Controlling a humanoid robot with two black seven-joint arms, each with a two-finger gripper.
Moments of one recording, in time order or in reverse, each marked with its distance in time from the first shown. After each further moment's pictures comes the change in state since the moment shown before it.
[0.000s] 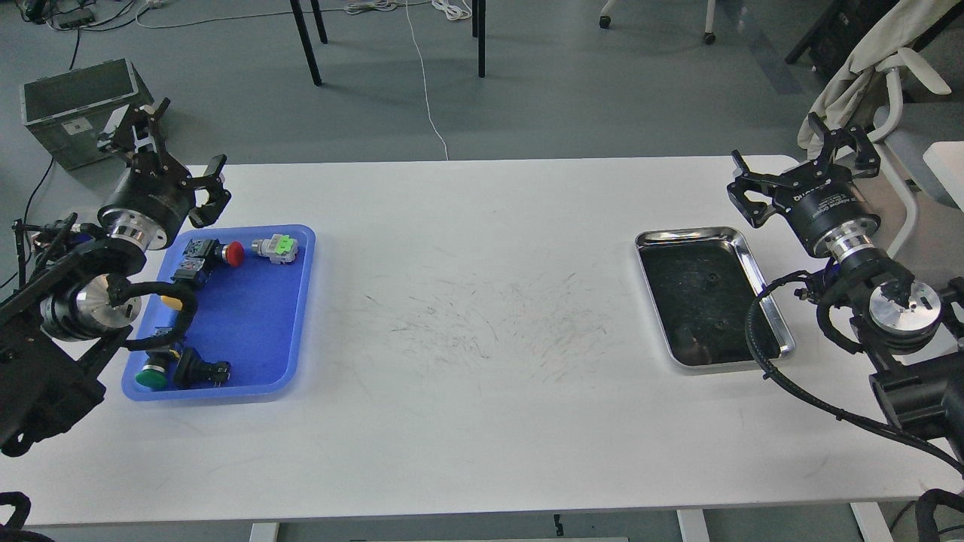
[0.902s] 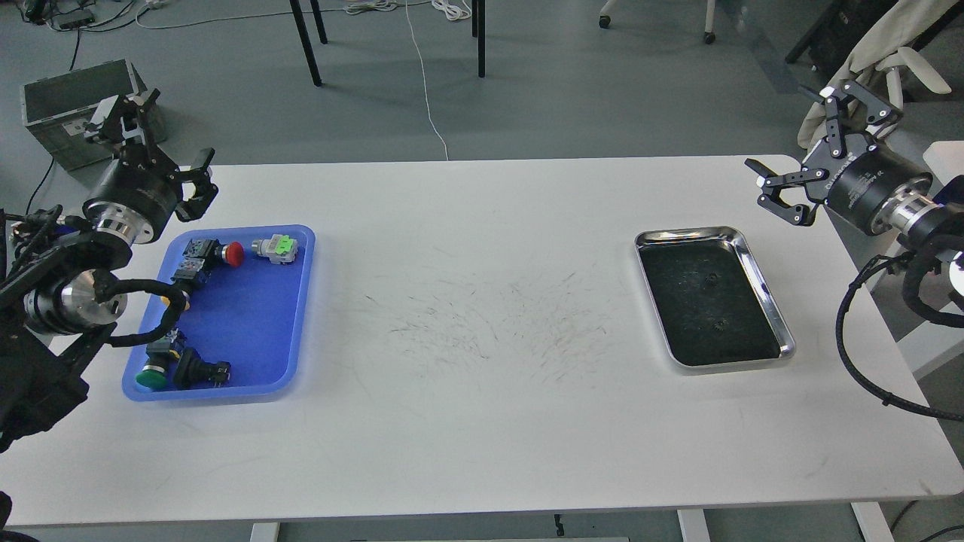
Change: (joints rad) left arm -0.006 0.040 0.005 -0.022 0.052 0.007 -0.002; right arm 0.158 -0.430 -0.456 0.274 -0.253 -0.029 -0.004
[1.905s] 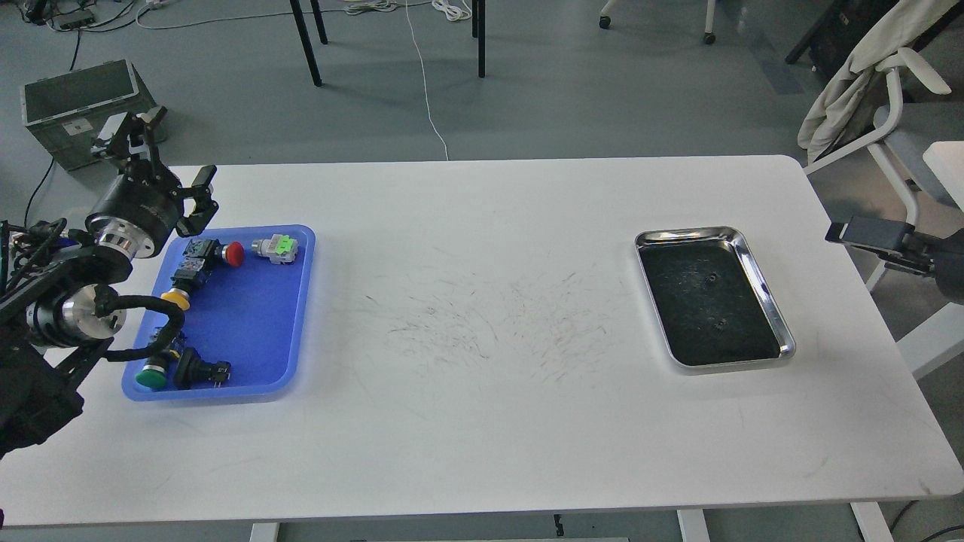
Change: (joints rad) left arm 0.019 0.008 0.040 0.003 0.006 -0.010 -0.012; right arm 0.033 -0.424 -0.285 0.356 -1.074 -0.007 -0.030
